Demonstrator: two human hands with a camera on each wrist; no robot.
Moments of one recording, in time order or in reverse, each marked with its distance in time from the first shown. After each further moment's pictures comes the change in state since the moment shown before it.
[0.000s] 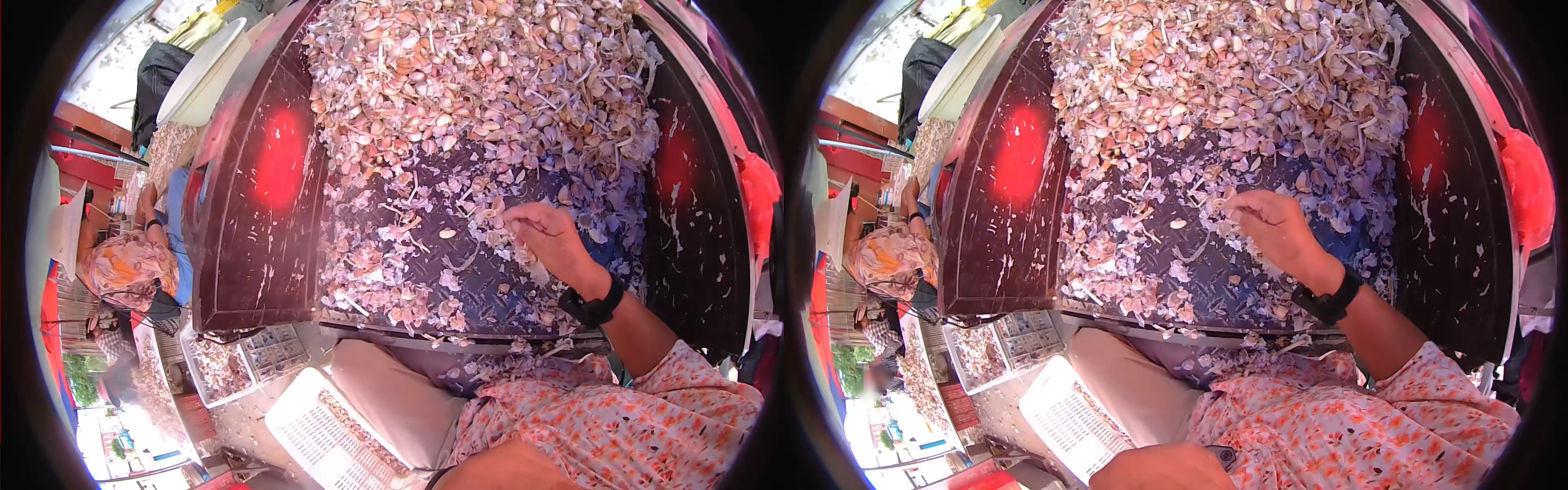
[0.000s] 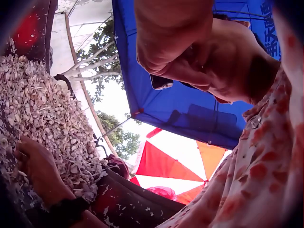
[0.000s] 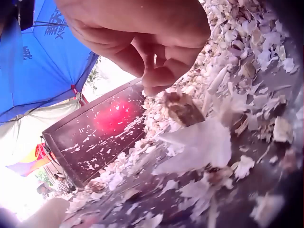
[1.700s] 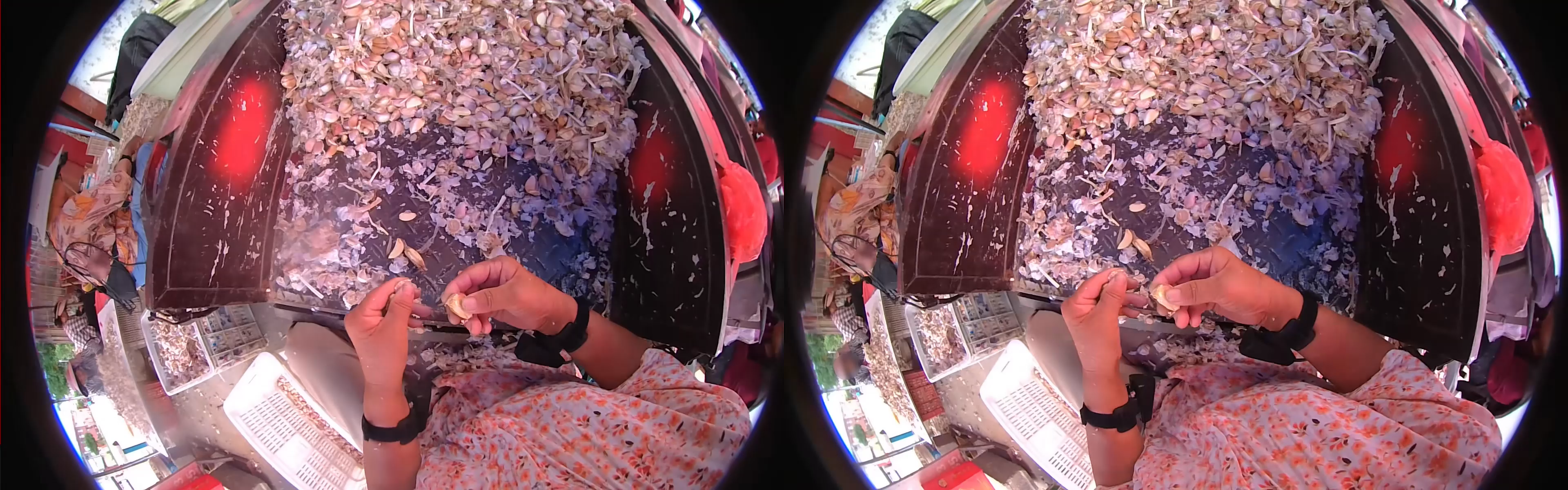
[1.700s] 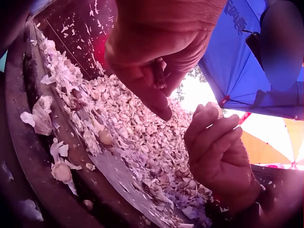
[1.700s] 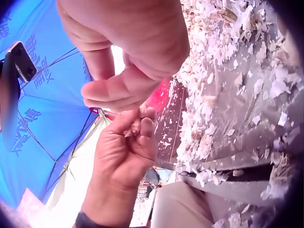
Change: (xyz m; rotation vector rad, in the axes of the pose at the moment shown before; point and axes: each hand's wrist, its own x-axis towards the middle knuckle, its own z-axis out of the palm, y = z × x) left_hand -0.064 -0.012 -0.109 0.934 1.145 -0.522; right_hand -0.050 -0.042 0.018 0.730 -0.535 0.583
